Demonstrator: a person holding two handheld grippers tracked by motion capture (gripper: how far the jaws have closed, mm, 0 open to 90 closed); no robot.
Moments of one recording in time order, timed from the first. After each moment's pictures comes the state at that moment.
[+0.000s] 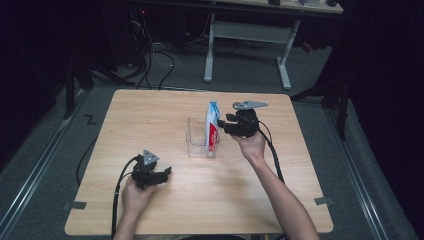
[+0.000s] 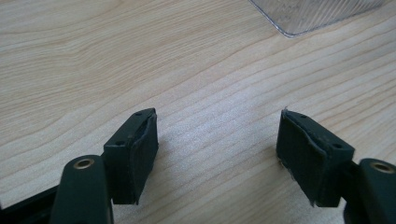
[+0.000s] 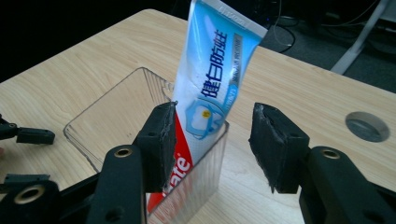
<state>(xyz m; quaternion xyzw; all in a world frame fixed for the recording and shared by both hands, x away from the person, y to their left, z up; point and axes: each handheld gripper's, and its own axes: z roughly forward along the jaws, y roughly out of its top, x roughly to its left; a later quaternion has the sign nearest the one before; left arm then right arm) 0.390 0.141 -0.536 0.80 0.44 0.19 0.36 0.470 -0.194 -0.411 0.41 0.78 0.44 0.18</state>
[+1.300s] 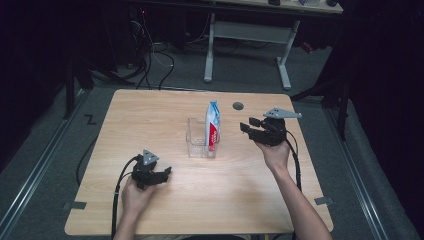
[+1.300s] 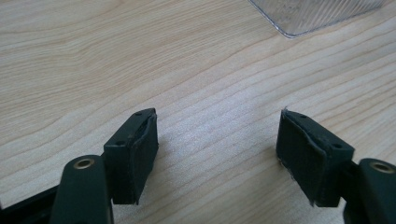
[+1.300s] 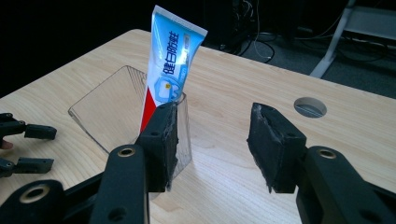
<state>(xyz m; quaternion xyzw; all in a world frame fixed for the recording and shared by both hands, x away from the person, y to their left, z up) 0.390 0.141 -0.536 0.80 0.44 0.19 0.36 0.427 -0.256 -0.399 0.43 0.74 0.47 0.21</state>
